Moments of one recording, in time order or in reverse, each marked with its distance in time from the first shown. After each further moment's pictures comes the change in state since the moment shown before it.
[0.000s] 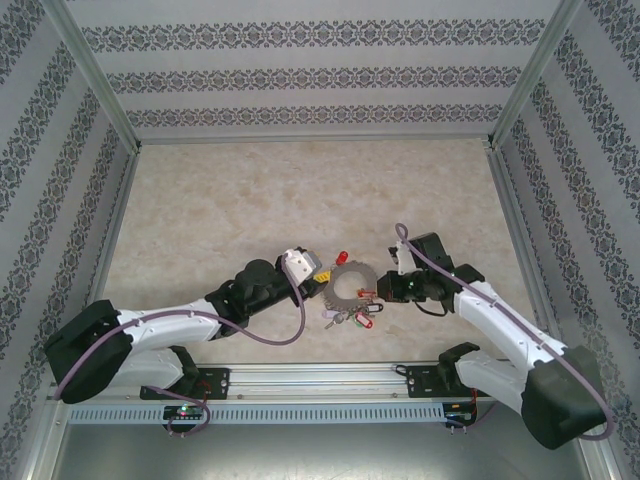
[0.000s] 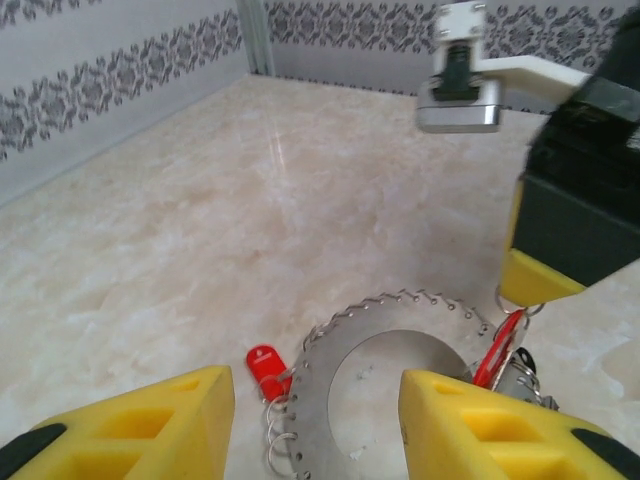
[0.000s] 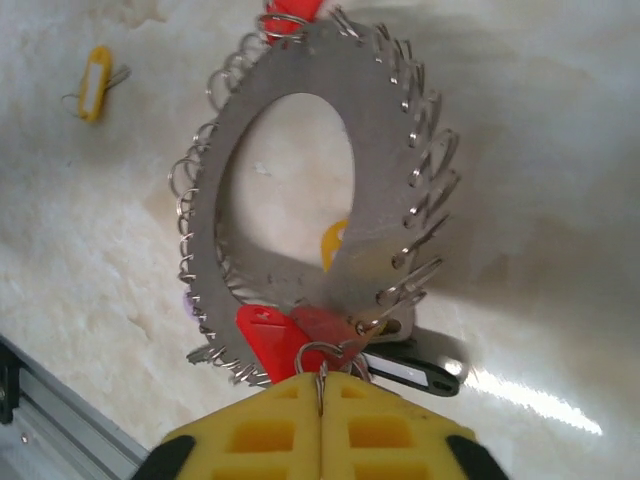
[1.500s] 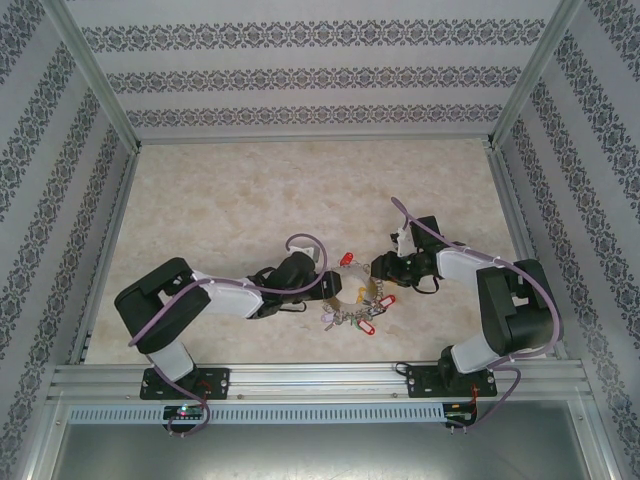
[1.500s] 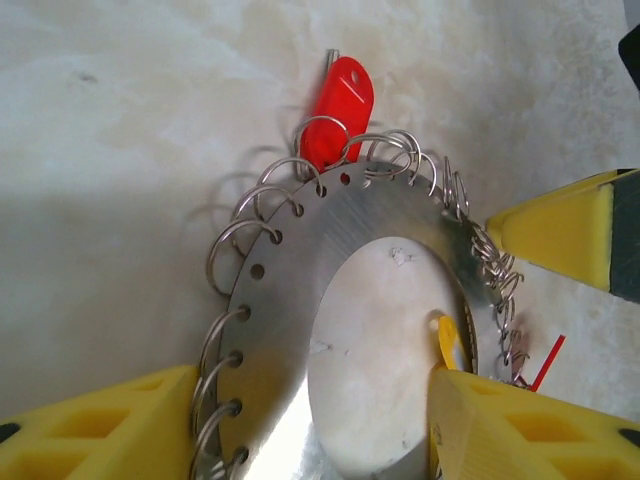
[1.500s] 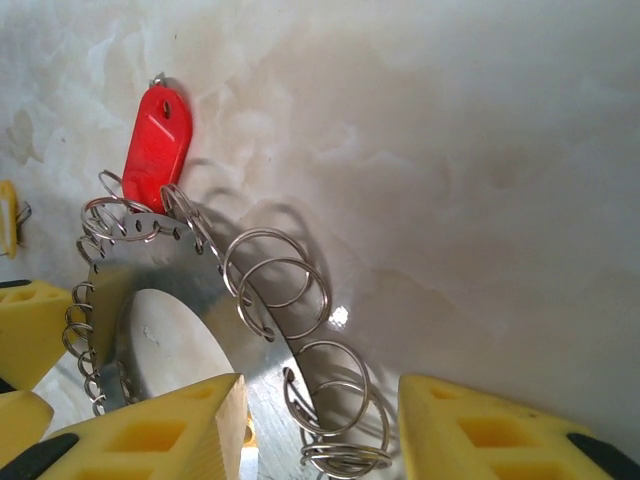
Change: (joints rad) left arm 0.032 0.448 0.206 -0.186 0.065 -1.017; right arm -0.187 0.518 0.097 0.295 -0.177 -0.071
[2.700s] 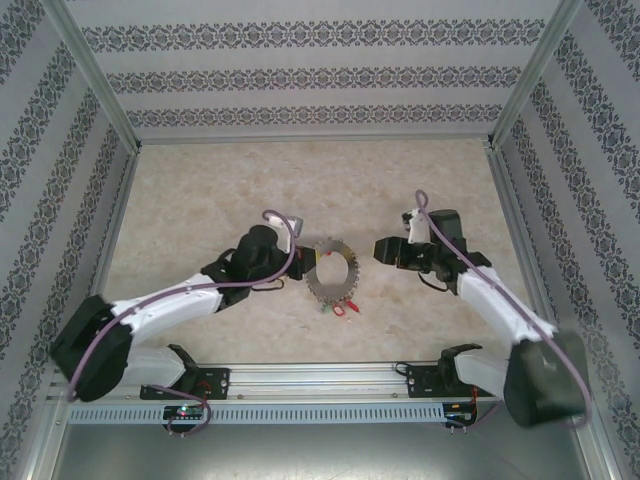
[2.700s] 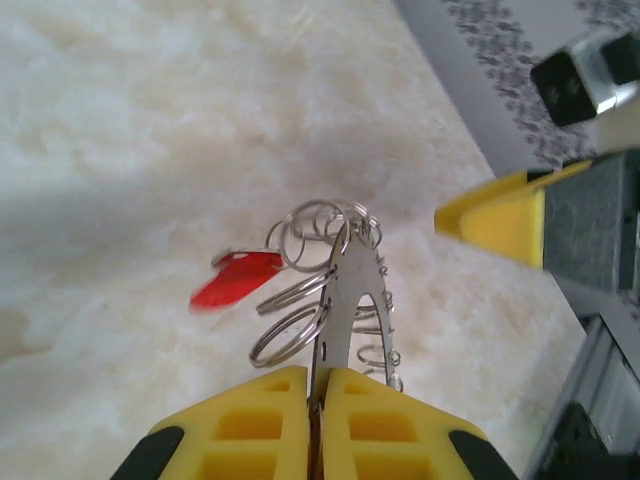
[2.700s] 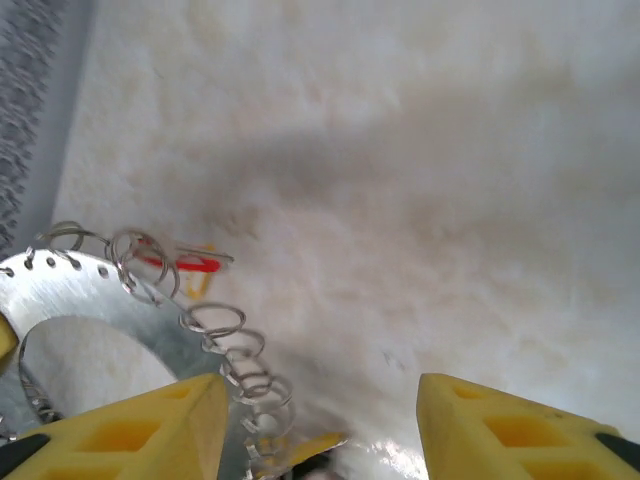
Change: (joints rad) left arm 0.161 -0.441 0.053 -0.275 0.176 0.369; right arm -0.008 -0.447 -0.013 0.021 0.001 0.020
